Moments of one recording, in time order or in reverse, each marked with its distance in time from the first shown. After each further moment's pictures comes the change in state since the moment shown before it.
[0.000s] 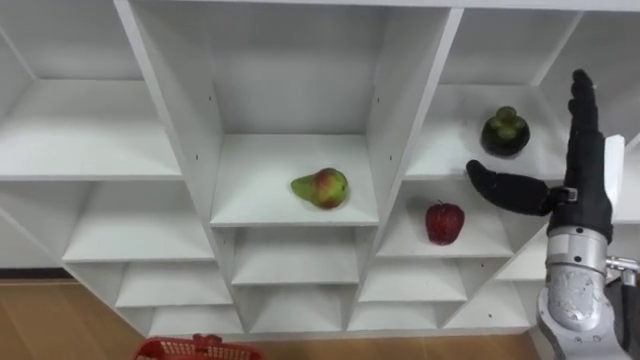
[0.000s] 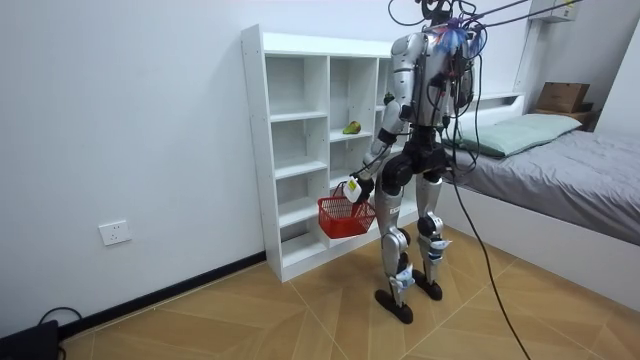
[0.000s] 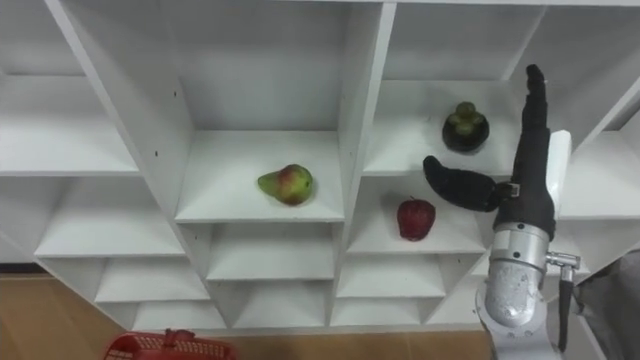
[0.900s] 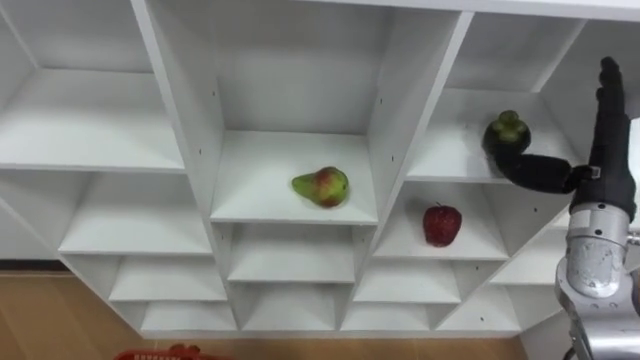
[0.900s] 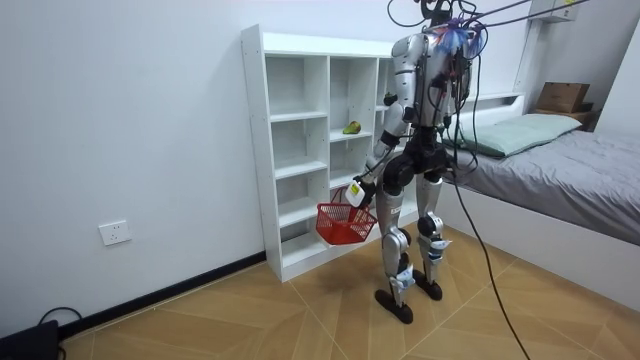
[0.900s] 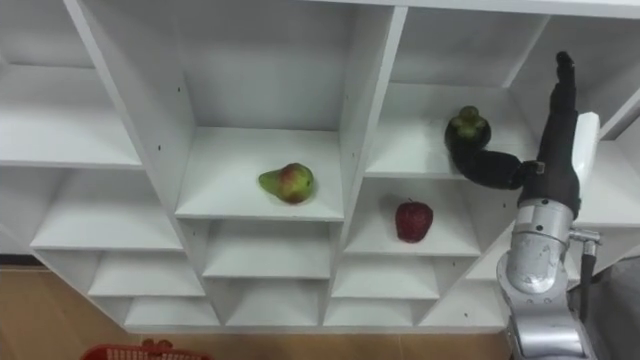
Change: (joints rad) left arm 0.021 0.003 0.035 0.002 0.003 0.022 0.029; right arm -0.133 -0.052 -0.063 0.155 0.031 0.022 0.009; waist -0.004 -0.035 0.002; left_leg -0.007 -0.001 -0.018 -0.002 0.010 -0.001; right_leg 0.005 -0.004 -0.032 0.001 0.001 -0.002
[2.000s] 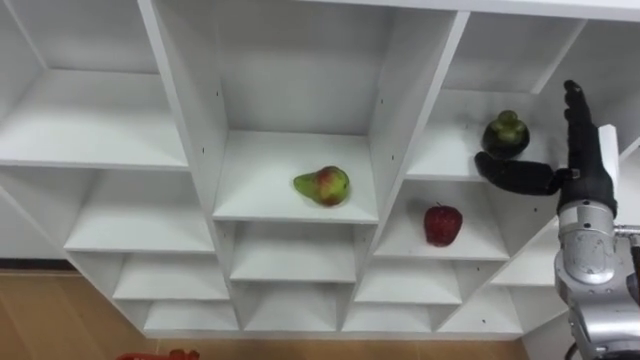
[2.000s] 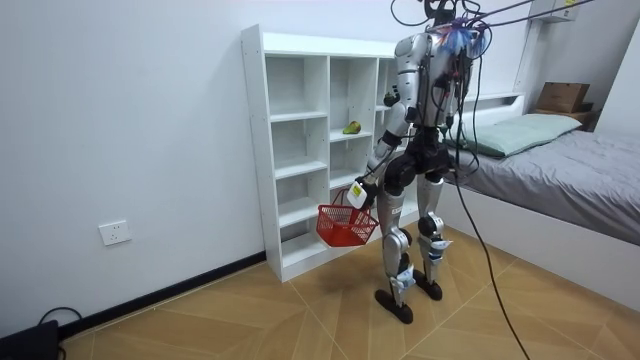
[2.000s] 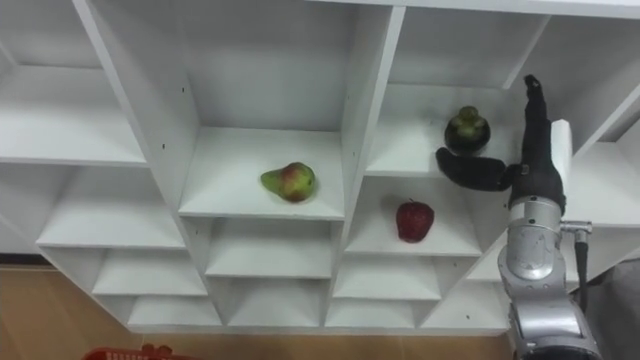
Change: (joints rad) left arm -0.005 0.011 0.000 -0.001 0.001 0.043 -0.011; right arm -0.083 -0.033 0.006 0.152 0.017 0.064 0.143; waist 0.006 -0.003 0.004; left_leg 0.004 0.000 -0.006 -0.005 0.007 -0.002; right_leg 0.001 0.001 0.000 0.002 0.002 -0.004
